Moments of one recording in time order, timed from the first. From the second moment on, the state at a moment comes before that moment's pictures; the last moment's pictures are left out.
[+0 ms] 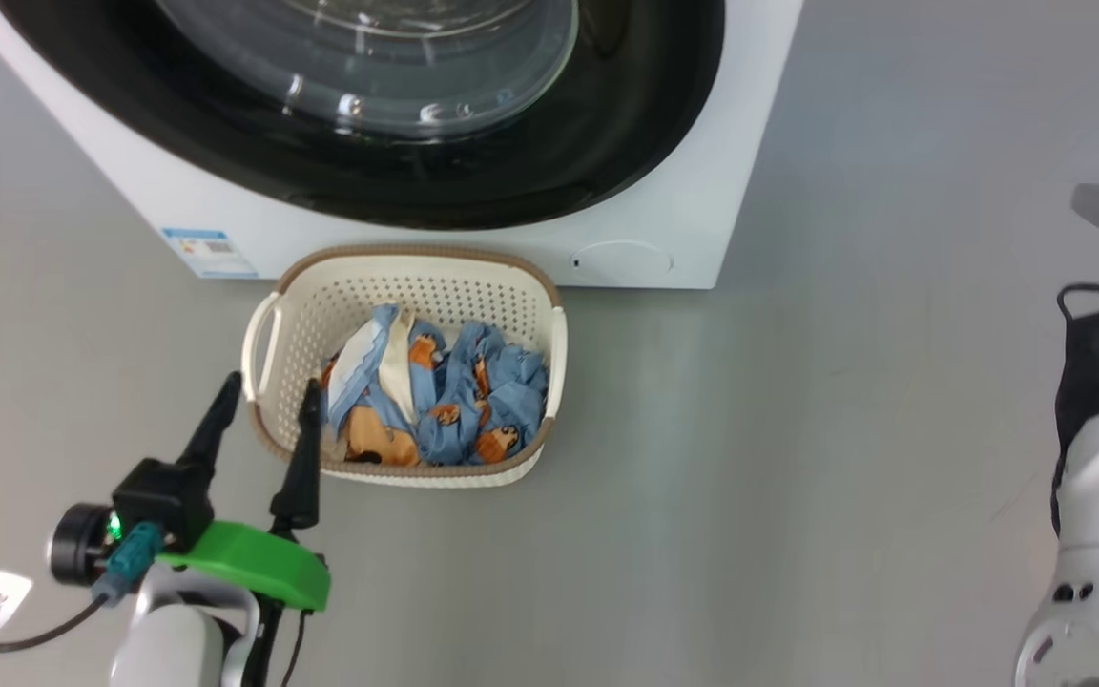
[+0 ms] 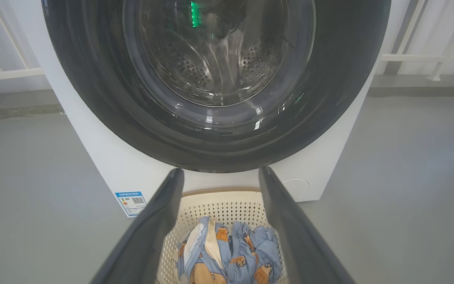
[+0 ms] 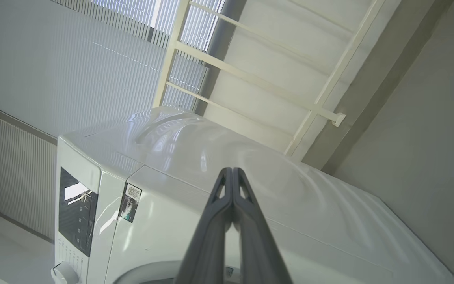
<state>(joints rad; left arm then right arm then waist) -0.29 0.07 -0.09 0.31 -0.15 -0.10 -0.26 -0.93 -0.06 -0.49 0.53 0.99 0.13 0.05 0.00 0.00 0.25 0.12</state>
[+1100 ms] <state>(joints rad) -0.41 0.03 -0.15 0.27 -0.16 -0.11 -0.26 -1.38 -0.07 -0.58 0.84 0.78 0.13 0.55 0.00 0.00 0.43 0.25</state>
